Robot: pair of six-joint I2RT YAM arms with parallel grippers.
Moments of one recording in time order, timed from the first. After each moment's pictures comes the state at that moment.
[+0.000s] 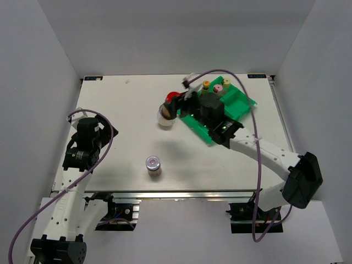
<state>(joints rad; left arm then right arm) -0.09 0.79 0.87 -0.69 -0.31 -0.67 0.89 1.45 1.21 0.19 0.05 0.08</state>
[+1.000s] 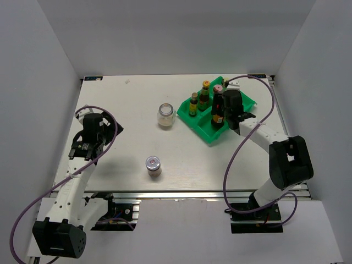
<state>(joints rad) -0.09 0.92 0.84 -0.57 -0.22 -0.70 0.37 1.59 1.04 0.05 0.25 0.20</state>
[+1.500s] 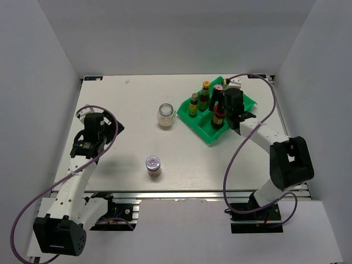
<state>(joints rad) -0.09 0.94 0.82 -0.53 -0.20 -0.72 0.37 1.62 1.04 0.13 0.26 0.23</state>
